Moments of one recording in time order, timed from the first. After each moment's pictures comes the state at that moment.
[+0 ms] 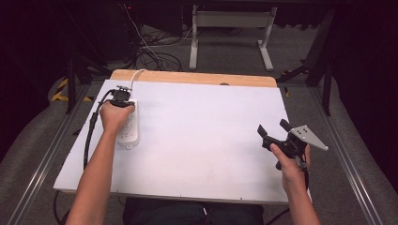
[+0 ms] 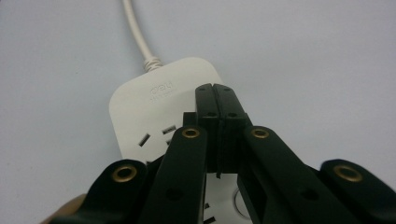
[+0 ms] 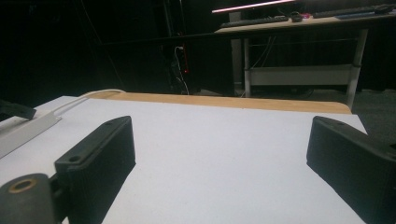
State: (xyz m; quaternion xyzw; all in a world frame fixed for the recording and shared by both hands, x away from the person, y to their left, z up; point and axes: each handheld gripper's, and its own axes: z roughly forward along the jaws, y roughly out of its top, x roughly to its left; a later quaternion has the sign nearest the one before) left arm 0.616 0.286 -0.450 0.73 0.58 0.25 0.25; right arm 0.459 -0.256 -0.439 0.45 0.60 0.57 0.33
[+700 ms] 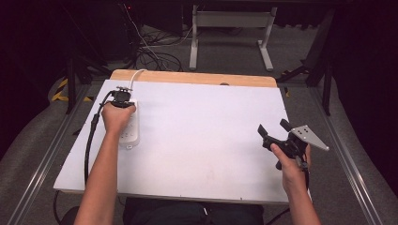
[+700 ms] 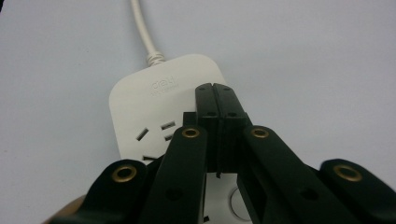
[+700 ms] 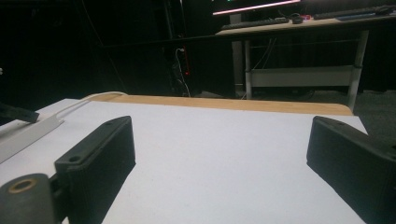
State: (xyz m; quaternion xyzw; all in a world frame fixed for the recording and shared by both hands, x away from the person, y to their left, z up) left arm 0.615 0.282 -0.453 0.71 0.60 0.25 0.25; right arm 0.458 -0.256 -0.438 0.45 0.60 0.58 0.33
